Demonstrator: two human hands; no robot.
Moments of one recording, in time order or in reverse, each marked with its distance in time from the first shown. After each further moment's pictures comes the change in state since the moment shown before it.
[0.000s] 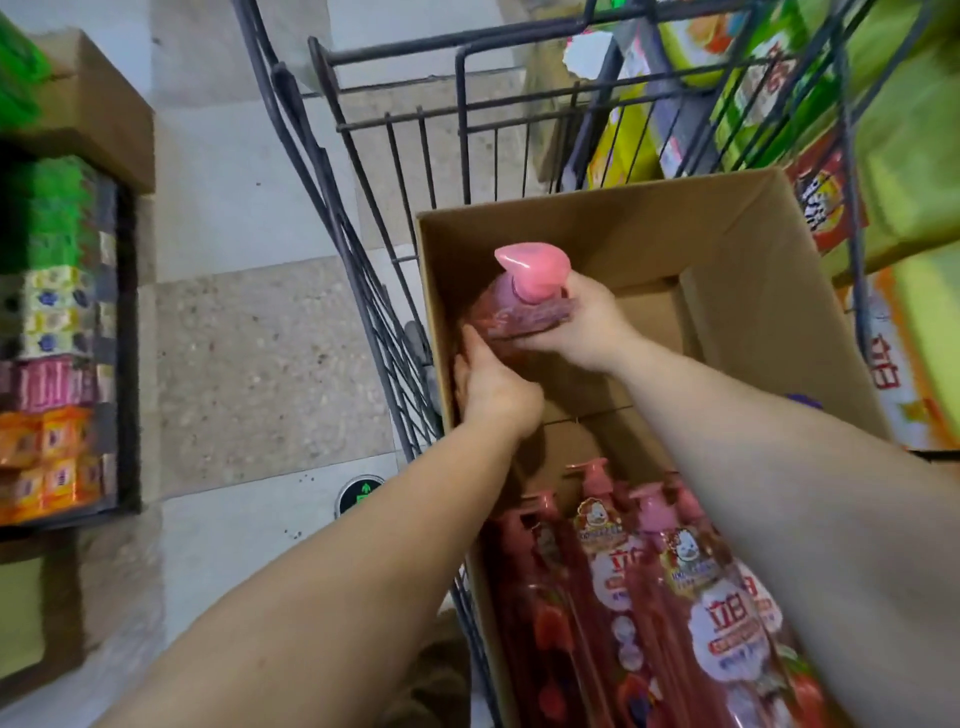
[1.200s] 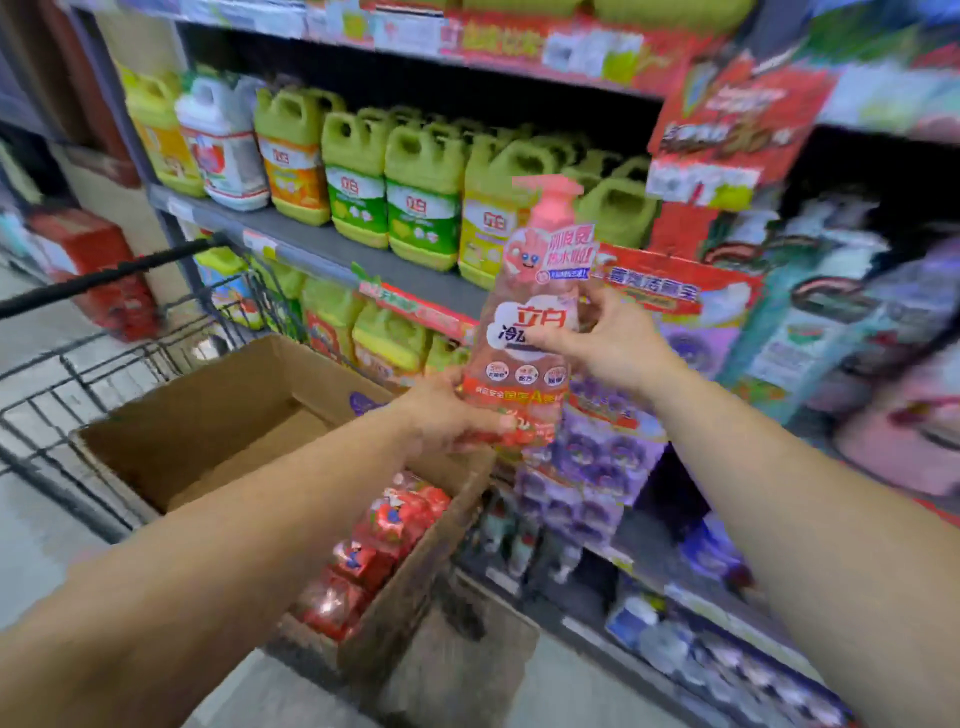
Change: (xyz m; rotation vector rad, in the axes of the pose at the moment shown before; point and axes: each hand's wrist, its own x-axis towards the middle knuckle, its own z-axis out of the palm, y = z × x) left_hand -0.446 0.003 0.069 0.192 -1.096 0.761; right_hand -0.627 -0.087 -0.178 -0.002 0.988 0.045
